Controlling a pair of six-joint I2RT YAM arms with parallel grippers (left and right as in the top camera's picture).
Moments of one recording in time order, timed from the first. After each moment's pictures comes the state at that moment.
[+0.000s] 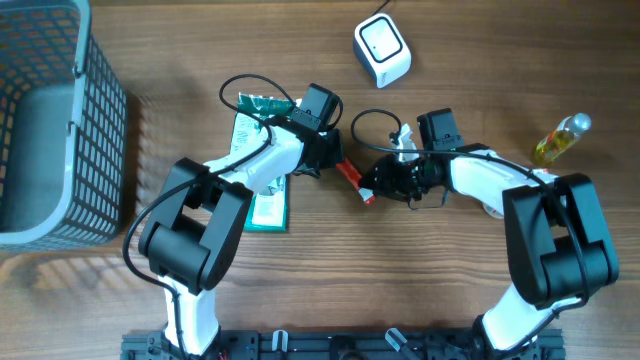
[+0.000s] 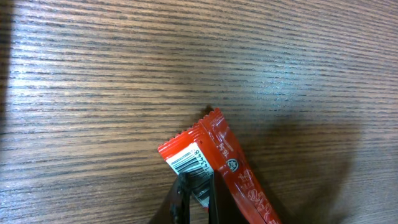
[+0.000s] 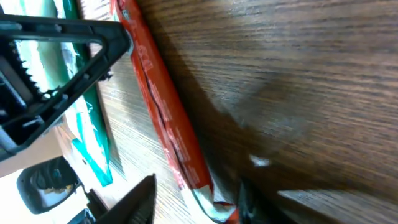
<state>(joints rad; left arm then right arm) -0.52 2.02 1.28 -0.44 0.15 -0.63 0.24 1.85 0.89 -0.30 -0.73 0.45</state>
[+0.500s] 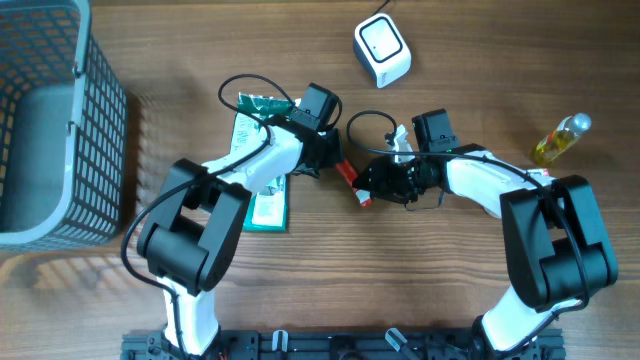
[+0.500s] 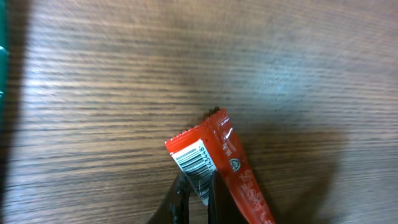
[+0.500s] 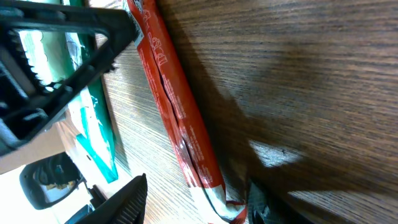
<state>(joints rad) -0.51 2.01 1.27 -0.45 0.15 -0.63 0.26 1.85 0.89 -0.30 -0.74 0.47</state>
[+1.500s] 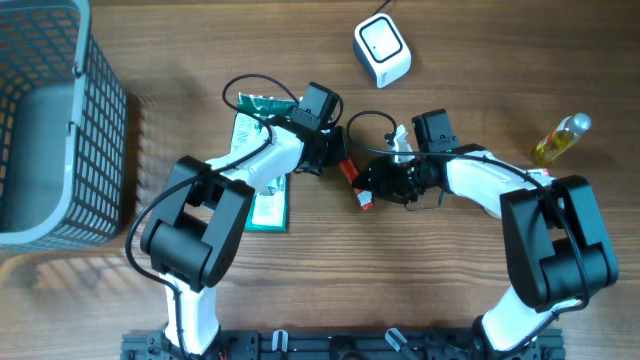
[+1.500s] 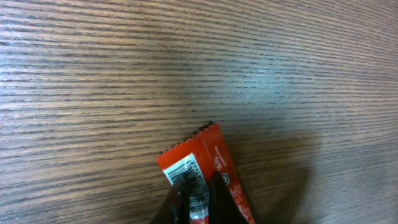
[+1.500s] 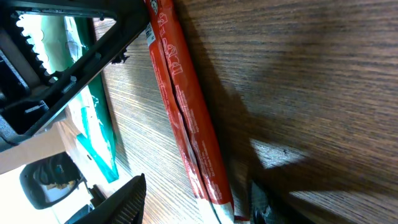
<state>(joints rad) -0.51 2.04 1.27 -0.38 0.21 -0.63 0.26 1.85 0.89 -0.30 -0.74 0.47</state>
